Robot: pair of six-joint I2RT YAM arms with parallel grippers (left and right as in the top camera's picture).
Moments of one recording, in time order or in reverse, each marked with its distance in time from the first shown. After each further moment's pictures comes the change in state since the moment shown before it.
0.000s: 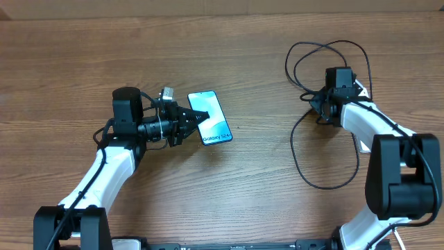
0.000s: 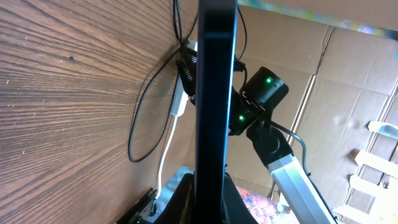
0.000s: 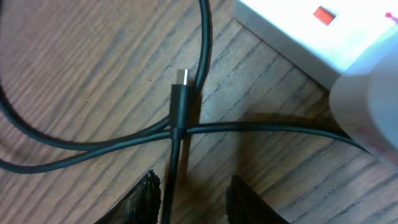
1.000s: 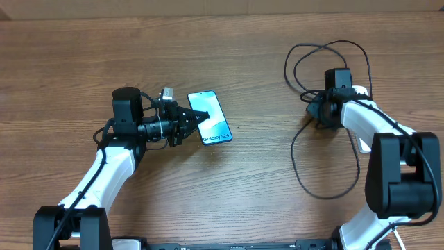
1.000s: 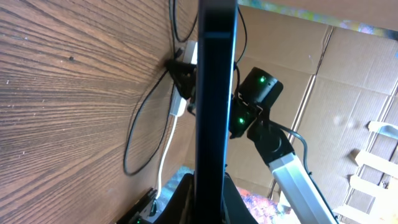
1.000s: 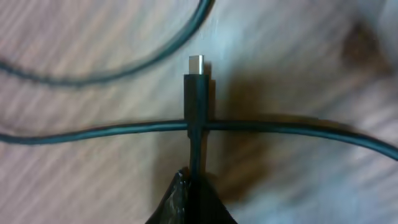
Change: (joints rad) left arm 0.000 0.000 0.000 0.000 0.000 0.000; right arm -0.001 -0.002 0.016 -0.148 -0.137 -0.078
